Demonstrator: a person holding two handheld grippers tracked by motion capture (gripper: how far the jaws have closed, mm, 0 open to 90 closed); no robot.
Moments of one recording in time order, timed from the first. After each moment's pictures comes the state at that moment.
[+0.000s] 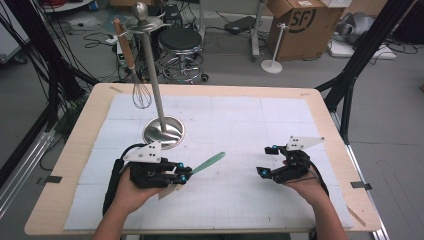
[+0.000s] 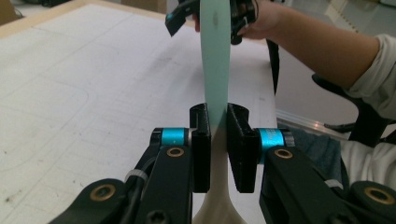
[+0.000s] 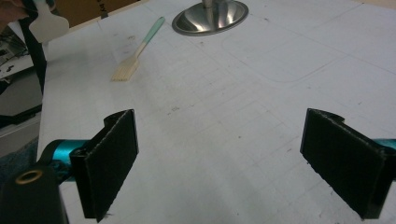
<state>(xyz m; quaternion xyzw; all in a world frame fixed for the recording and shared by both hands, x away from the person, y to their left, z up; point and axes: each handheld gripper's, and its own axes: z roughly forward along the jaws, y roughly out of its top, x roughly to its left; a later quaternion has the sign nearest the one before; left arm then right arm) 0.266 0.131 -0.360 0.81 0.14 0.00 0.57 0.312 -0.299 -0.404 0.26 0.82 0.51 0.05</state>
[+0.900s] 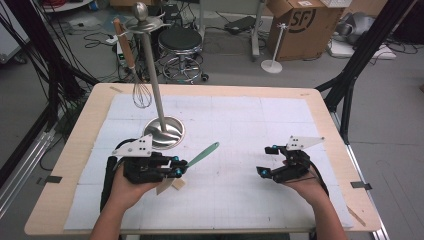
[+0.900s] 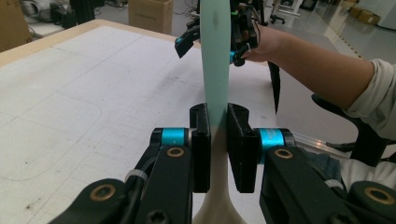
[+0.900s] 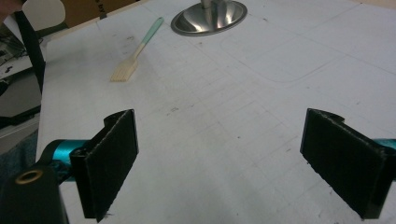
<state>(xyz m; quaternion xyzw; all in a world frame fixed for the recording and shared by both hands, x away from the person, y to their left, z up) 0.269 0.143 -0.352 0.79 0.15 0.01 0.59 0.313 -0.298 -0.404 0.26 0.82 0.52 0.05</state>
